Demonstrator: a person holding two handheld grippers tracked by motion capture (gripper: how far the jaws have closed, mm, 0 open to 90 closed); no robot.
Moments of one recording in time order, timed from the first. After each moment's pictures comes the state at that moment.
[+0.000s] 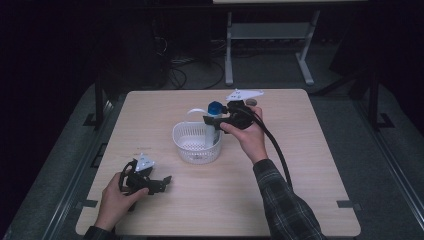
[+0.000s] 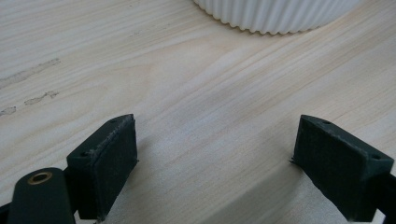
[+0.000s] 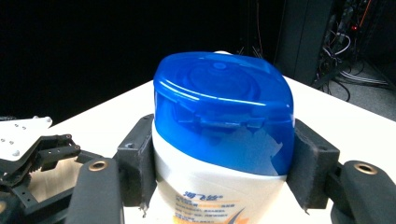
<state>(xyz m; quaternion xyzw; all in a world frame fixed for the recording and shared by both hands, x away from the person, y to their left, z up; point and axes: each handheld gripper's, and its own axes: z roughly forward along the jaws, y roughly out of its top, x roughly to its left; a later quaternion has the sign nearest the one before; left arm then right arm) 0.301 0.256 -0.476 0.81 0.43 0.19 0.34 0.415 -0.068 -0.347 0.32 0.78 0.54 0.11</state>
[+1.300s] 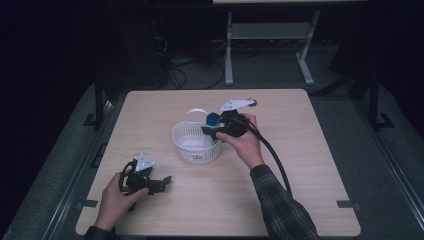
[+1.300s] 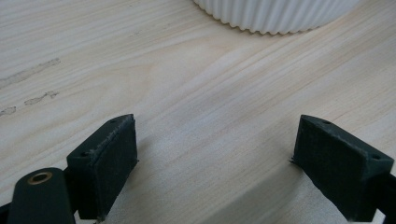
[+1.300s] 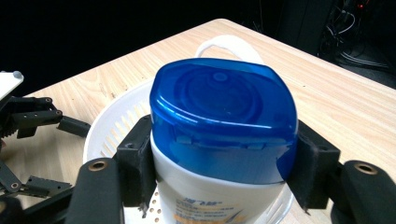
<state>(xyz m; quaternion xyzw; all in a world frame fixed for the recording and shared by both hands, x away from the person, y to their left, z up) 0.301 0.257 -0.475 0.81 0.43 0.19 0.34 0.413 -0.056 -0.377 0.31 0.81 0.49 0.11</state>
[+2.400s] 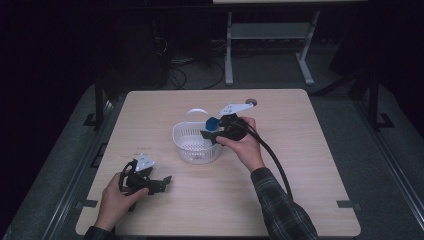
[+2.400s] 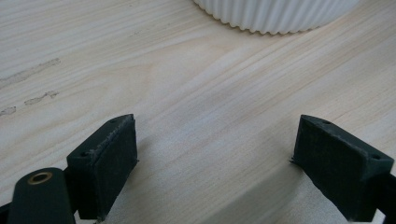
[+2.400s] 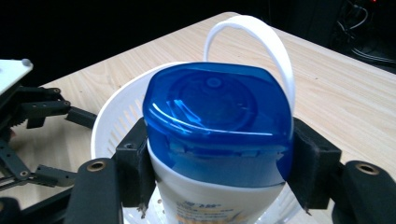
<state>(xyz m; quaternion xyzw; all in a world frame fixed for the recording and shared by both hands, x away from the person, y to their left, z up) 0.301 0.257 -0.475 0.81 0.43 0.19 0.34 0.409 -0.055 -0.386 0.30 0.81 0.50 0.09</state>
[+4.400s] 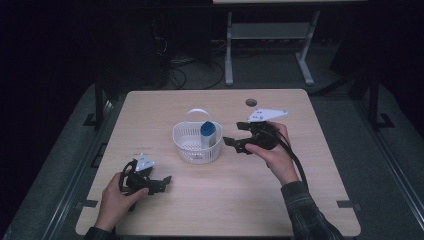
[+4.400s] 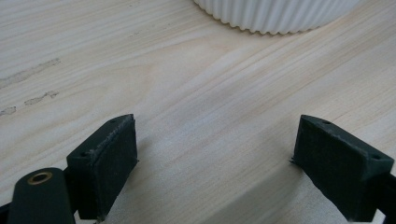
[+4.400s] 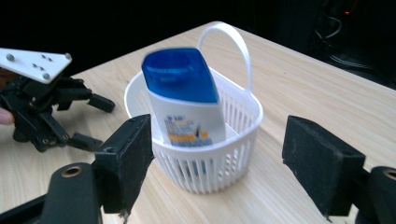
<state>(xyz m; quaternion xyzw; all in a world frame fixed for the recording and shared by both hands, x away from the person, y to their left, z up) 0.301 0.256 -0.476 0.81 0.43 0.19 0.34 0.358 -0.123 -0.359 0.31 0.80 0.50 0.12</state>
